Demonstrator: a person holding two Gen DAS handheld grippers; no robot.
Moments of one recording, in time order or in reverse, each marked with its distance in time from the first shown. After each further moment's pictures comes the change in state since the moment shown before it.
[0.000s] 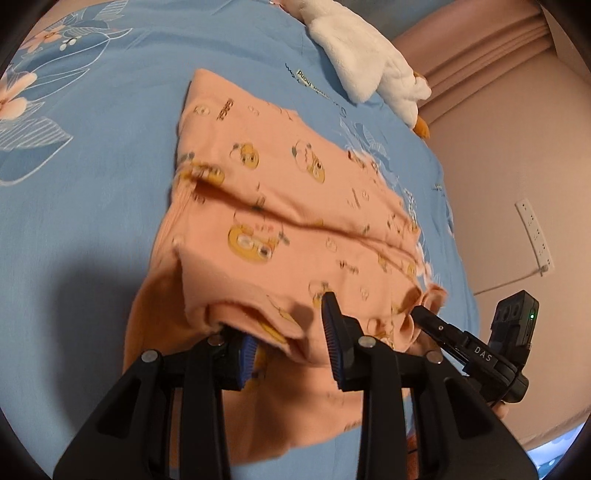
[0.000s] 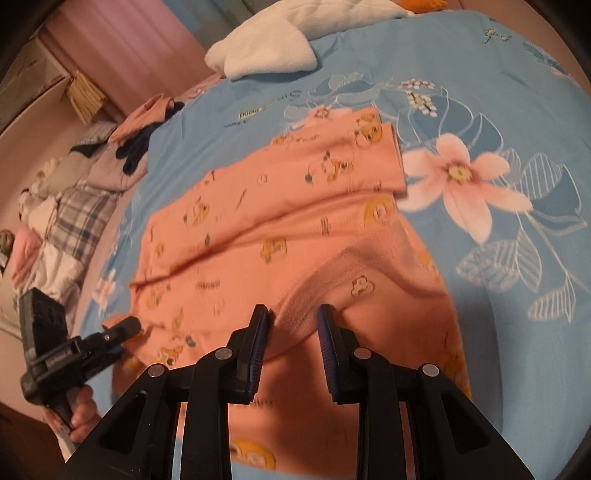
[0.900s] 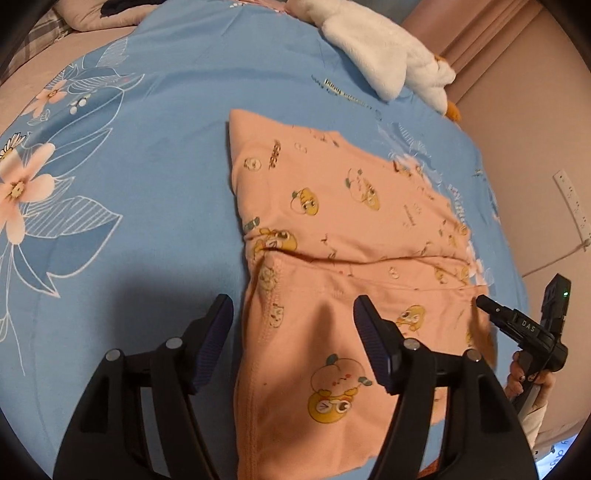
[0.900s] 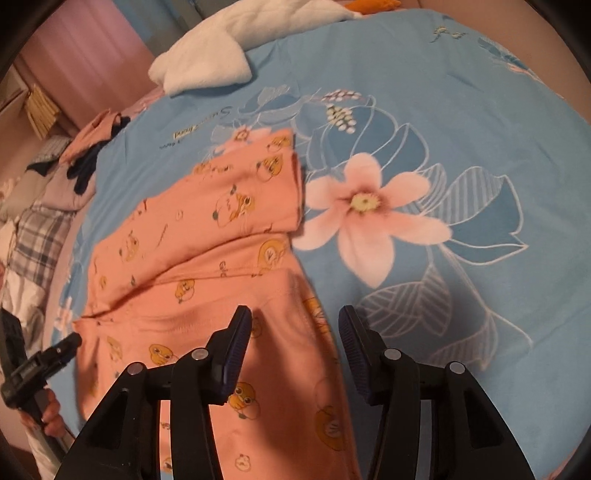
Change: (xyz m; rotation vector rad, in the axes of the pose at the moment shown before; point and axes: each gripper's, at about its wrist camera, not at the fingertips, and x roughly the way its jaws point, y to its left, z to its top) left arm 0.000 0.017 0.037 0.128 0.025 0.217; right arm -0.006 -0.040 0.023 0.058 0.005 -0.183
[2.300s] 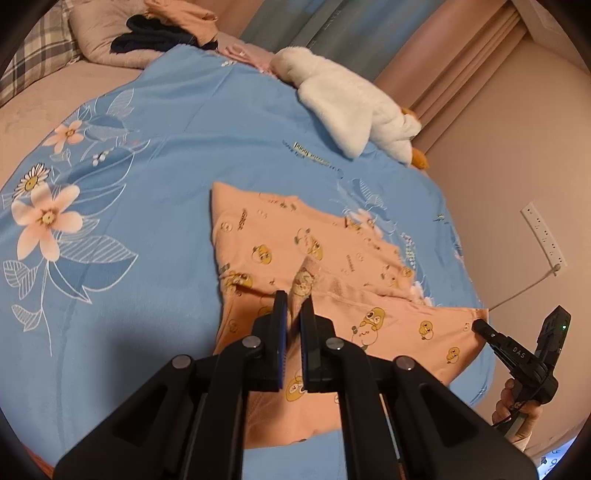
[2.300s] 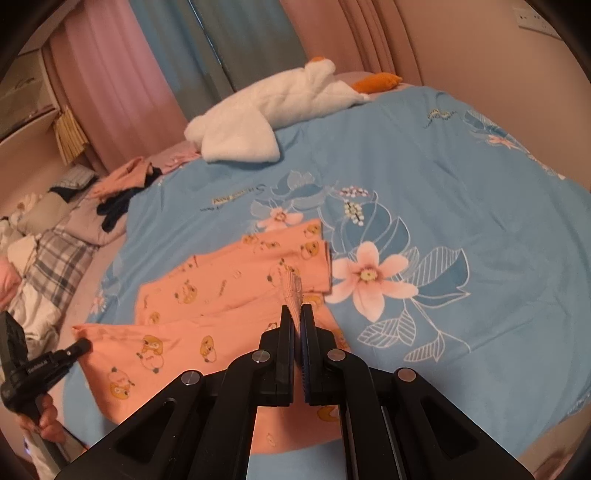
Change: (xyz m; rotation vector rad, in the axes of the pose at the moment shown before) left arm -0.090 -0.021 -0.003 -0.029 -0.204 -0.110; right arm -0.101 0.034 -0.006 -0.029 -0.270 0.011
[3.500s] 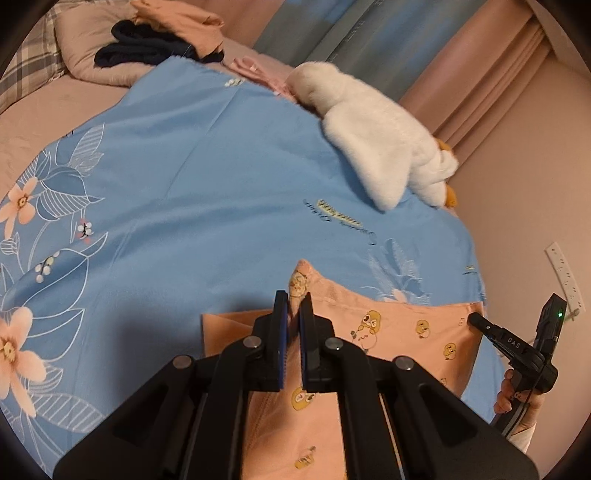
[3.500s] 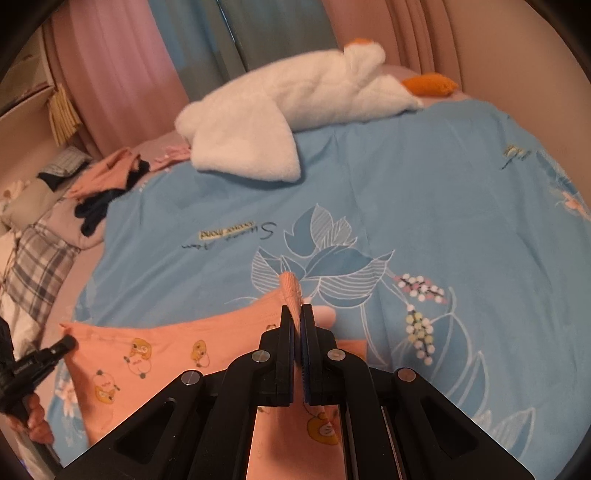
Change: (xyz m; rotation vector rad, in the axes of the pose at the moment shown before) left arm 0.103 0.029 0.128 -0.046 -0.024 0.064; right arm 0.155 0.030 0.121 -0.094 0.076 0.011
